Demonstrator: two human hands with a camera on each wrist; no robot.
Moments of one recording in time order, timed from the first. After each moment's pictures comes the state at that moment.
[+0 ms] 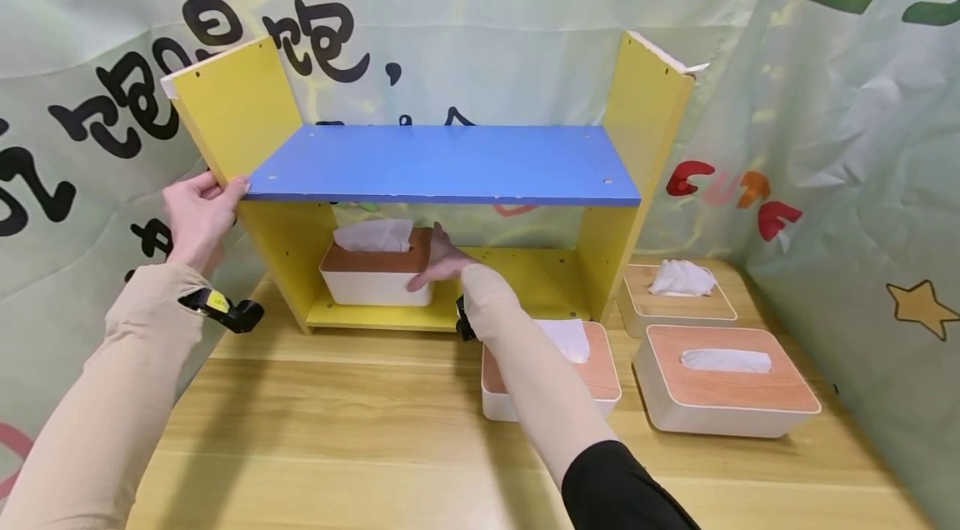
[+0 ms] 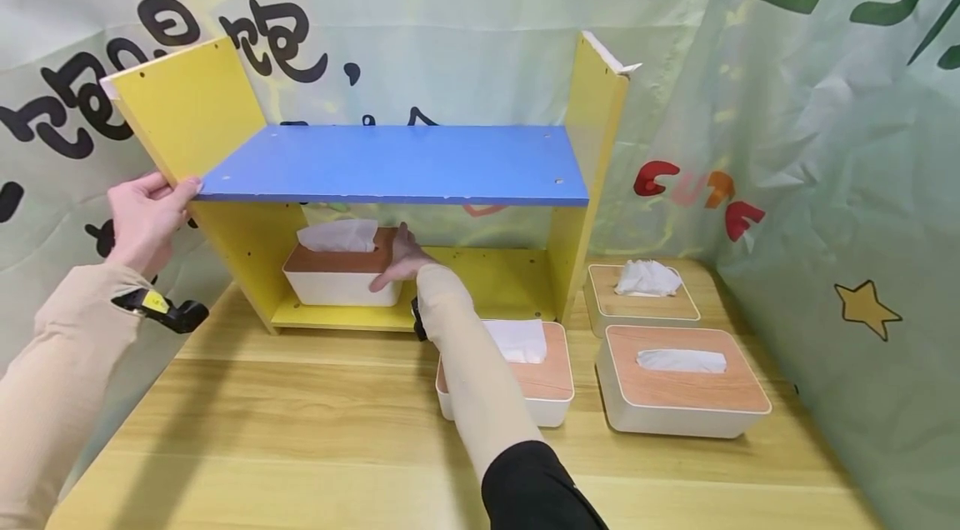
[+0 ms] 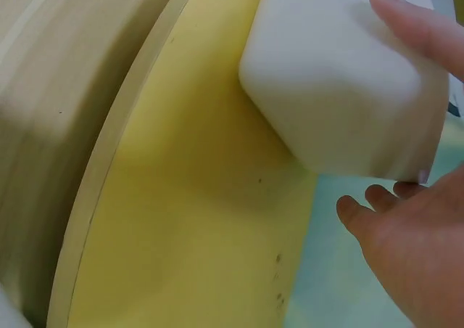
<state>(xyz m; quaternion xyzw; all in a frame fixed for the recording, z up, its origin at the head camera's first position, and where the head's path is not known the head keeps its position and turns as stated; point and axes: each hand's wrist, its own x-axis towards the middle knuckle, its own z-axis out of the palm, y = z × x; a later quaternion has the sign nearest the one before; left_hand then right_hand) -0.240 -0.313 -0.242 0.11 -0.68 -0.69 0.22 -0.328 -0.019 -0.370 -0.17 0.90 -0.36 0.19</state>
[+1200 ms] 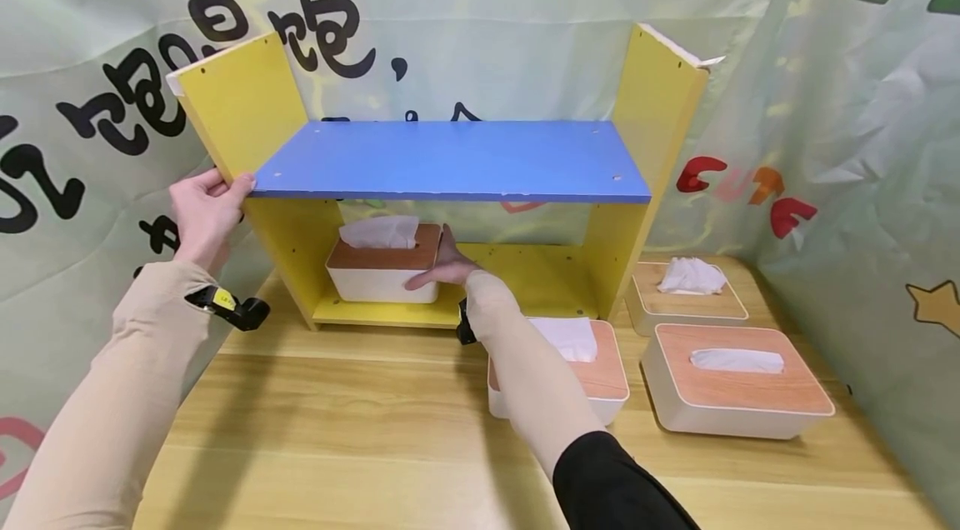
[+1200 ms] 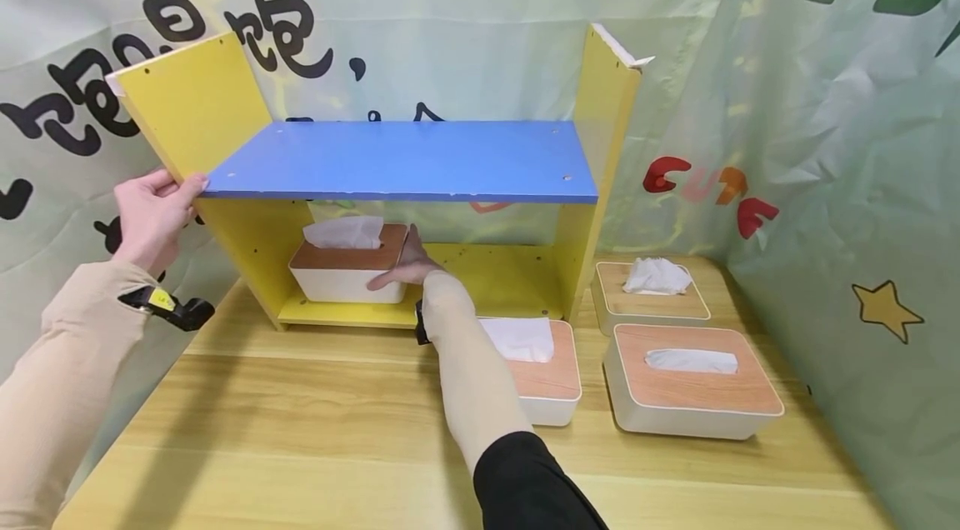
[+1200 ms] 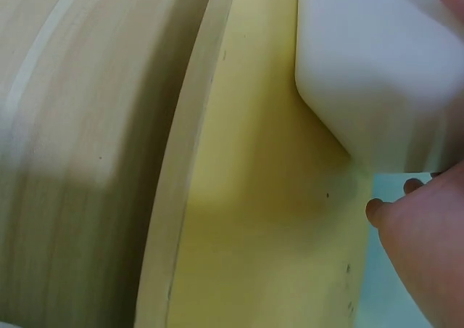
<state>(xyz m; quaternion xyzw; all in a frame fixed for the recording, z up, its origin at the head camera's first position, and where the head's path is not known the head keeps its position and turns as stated) -0.240 -0.312 -0.243 0.11 -0.70 -0.67 0.23 -0.322 -0.018 -0.391 -0.16 0.81 -0.52 0.20</state>
